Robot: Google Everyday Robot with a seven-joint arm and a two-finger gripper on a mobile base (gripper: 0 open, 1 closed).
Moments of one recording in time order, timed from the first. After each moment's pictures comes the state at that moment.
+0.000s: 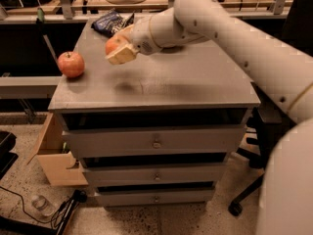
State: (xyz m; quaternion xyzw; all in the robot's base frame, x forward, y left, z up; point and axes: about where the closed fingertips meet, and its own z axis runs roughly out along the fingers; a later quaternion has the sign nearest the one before) arm 0.694 0.107 0.917 -0.59 0.61 0.22 0.47
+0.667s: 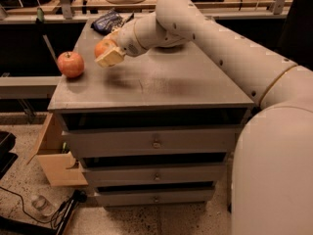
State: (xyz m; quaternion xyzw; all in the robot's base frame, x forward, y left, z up) arm 0.716 0.147 0.896 -0.61 0.61 0.23 0.46
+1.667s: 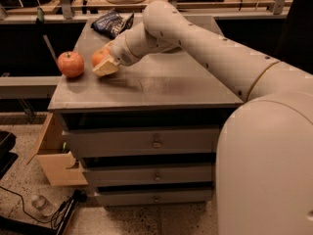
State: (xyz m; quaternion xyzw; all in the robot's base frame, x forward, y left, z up) arm 0.713 0.163 0.852 -0.62 0.63 0.22 0.41
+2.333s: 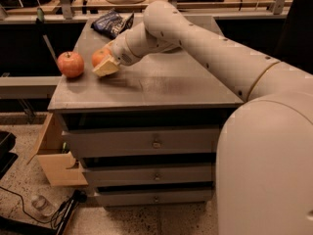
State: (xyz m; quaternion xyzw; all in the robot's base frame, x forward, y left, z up) arm 0.712 0.166 0.850 -0.62 0.63 0.22 0.41
